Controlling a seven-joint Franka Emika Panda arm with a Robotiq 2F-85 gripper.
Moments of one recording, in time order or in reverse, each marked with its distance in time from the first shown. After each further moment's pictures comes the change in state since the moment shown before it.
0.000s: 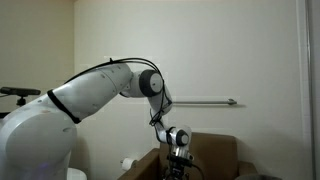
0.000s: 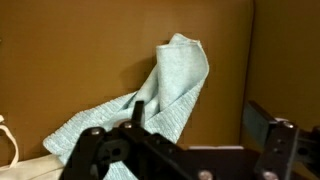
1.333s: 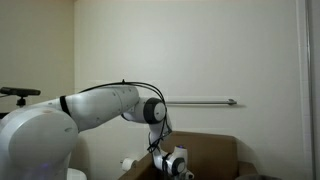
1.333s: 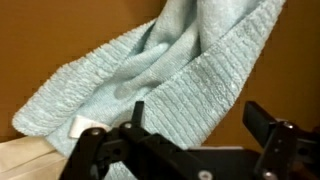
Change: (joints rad) arm 0.024 0.321 0.003 0.169 -0.001 0.460 0.155
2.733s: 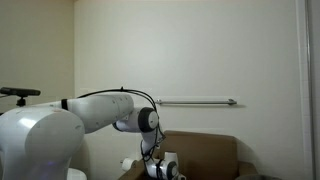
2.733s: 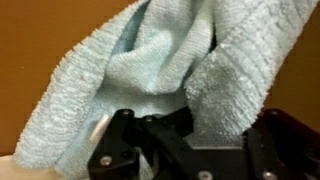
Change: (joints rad) arm 0.148 0.133 -0.082 0.131 -0.089 -0.006 0.110
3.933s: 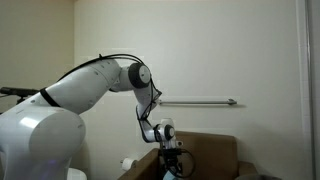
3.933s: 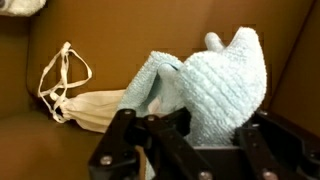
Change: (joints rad) arm 0.039 -0.573 -0.020 -0.460 -0.102 -0.103 -0.055
